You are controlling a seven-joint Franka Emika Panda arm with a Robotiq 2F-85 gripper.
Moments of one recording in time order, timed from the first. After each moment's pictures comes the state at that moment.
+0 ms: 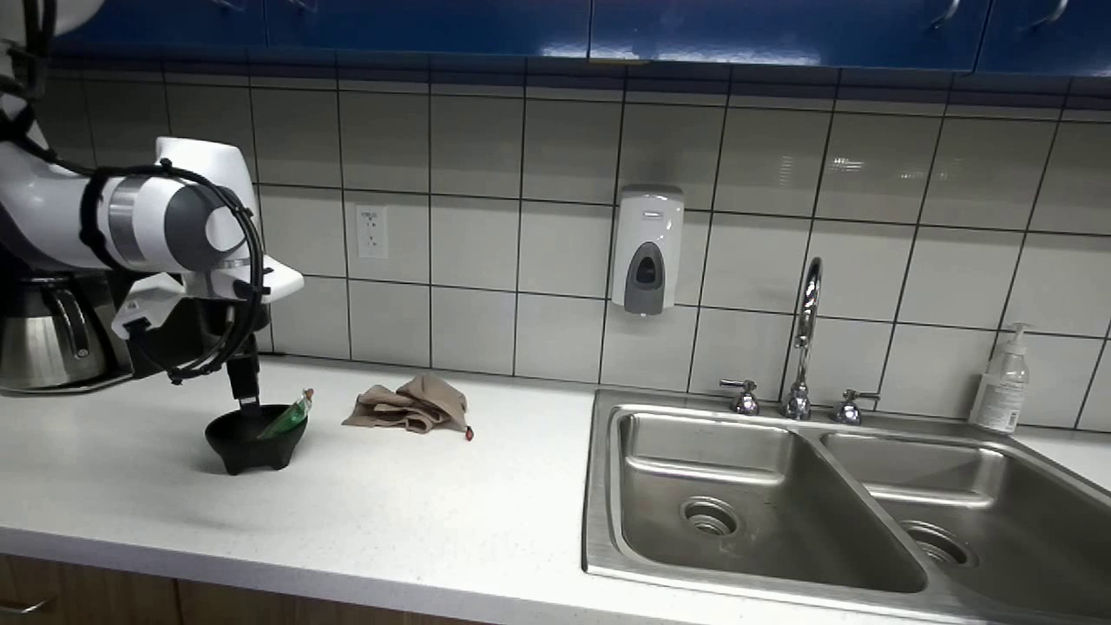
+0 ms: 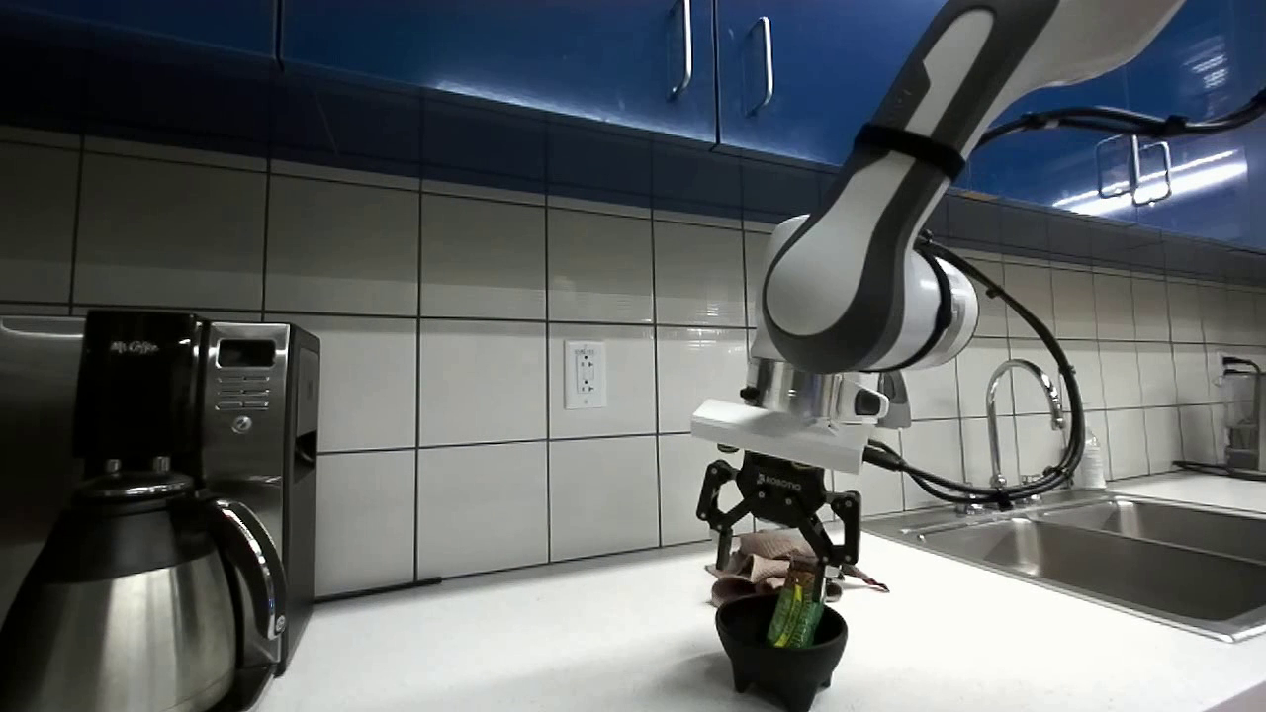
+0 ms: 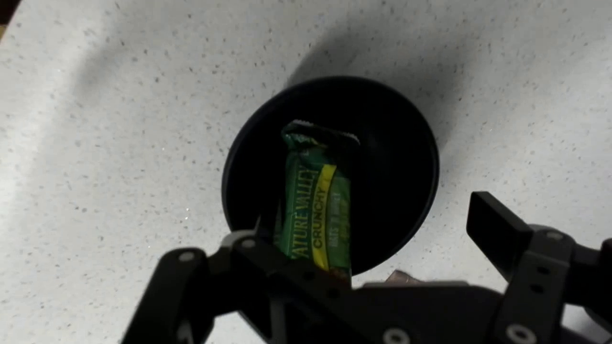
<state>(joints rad) 0.10 -0.03 0.21 -2.58 0.04 2.75 1.06</state>
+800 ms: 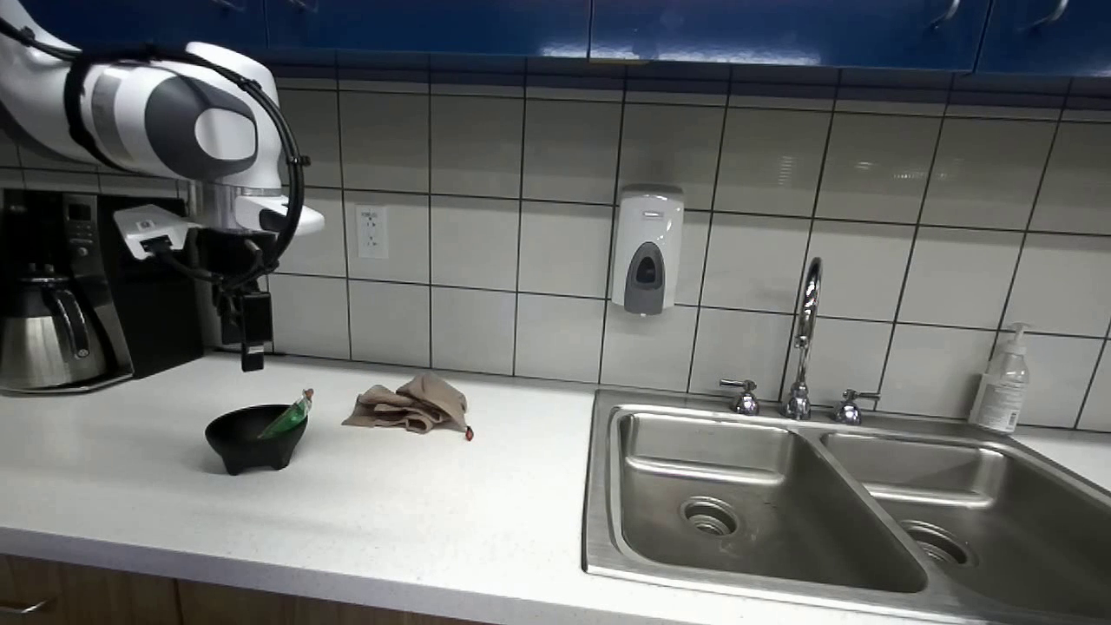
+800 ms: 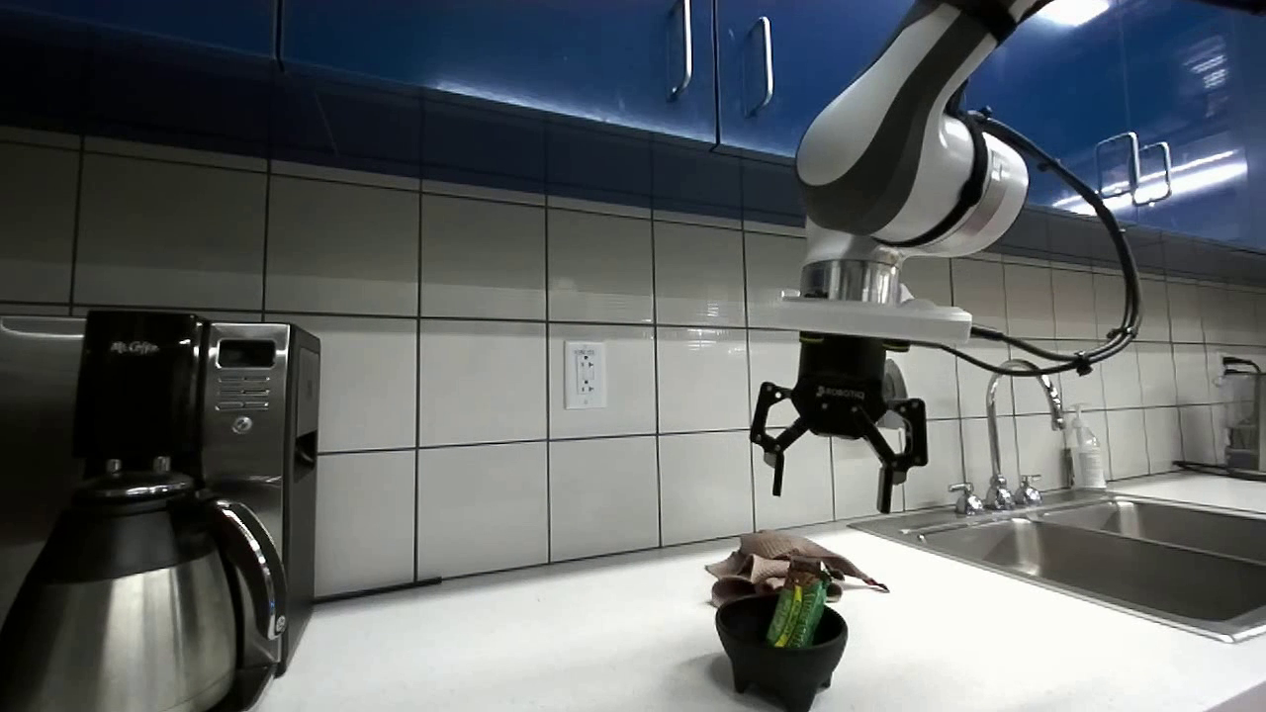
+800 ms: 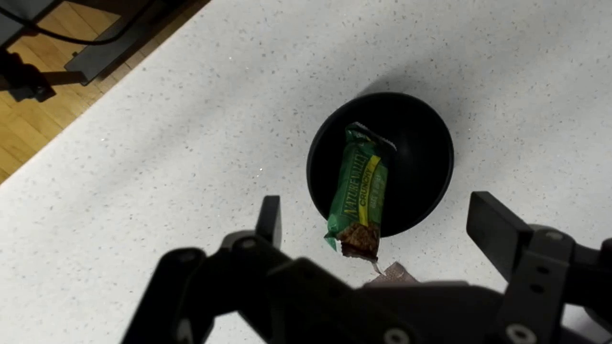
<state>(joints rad) 0.10 -0.31 0.12 -2.59 0.19 2.36 0.63</state>
